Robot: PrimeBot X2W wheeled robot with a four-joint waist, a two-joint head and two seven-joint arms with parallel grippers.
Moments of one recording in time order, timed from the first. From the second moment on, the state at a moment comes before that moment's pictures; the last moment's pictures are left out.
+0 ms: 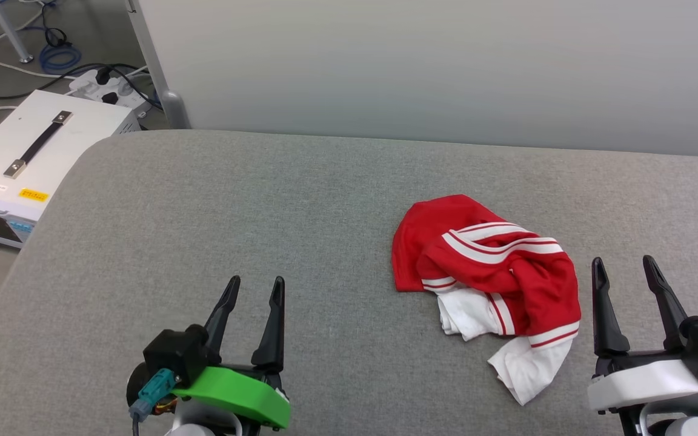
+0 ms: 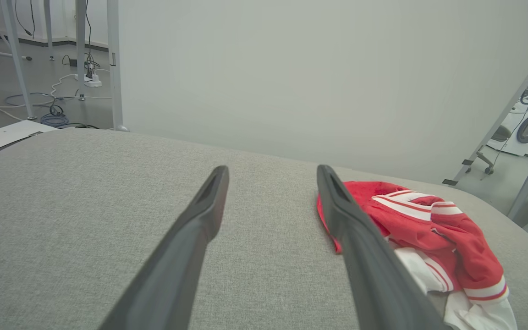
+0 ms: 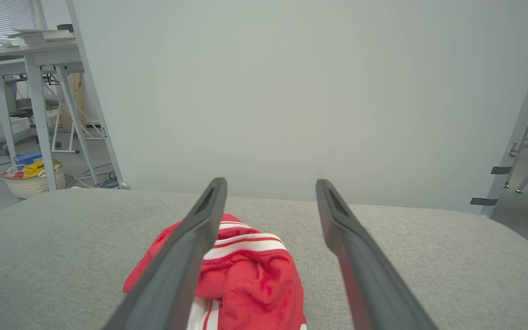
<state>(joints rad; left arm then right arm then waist) -0.03 0.15 -0.29 0.09 -0.43 0.01 -0.26 0.03 -0.05 -0.07 -0.02 0.11 0.13 -0.25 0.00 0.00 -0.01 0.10</state>
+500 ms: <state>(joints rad) -0.03 0.09 -0.27 0.17 -0.34 -0.07 -0.25 0.03 -0.05 -0.05 -0.03 0.11 0.13 -0.25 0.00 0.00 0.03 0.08</state>
